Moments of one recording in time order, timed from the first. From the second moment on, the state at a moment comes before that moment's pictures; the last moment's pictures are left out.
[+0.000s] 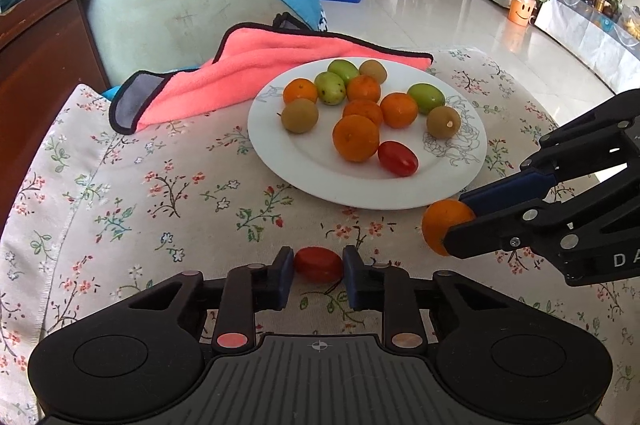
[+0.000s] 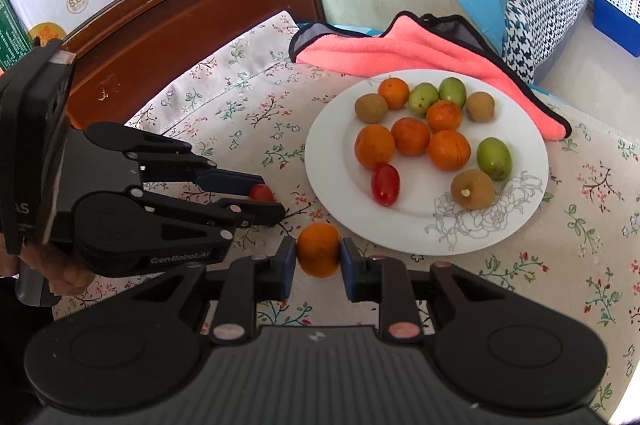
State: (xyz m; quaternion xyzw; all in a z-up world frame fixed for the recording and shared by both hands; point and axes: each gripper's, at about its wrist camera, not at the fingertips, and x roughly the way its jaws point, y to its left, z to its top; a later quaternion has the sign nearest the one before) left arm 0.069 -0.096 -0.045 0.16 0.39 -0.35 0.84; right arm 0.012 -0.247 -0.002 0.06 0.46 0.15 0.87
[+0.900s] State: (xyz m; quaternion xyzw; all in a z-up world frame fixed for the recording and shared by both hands) left arm 0.086 -0.124 0.015 0.08 0.33 -0.32 0.88; right arm 0.023 -0.314 0.037 0.18 0.39 0.06 0.90
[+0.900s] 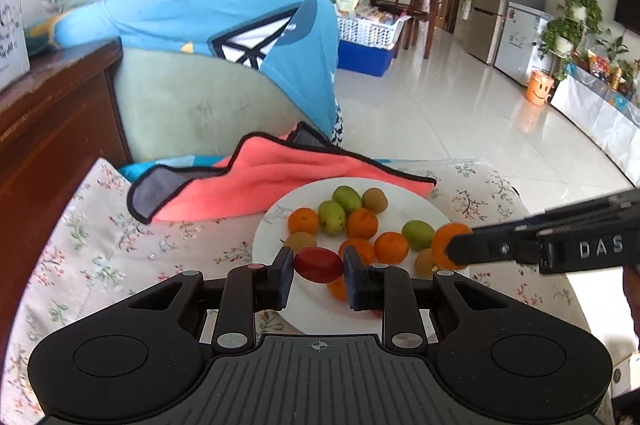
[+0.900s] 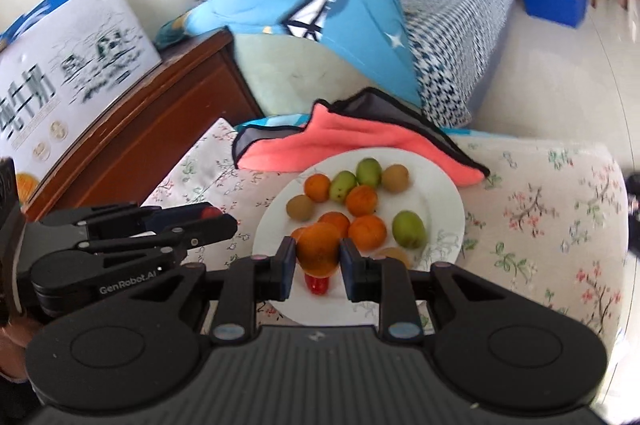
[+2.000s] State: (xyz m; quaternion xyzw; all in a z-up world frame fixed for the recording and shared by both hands) left arm 0.100 -0.145 0.015 0.06 0.37 -0.24 0.90; right arm 0.040 -0.323 0.030 0.25 0.41 -0.04 0.88
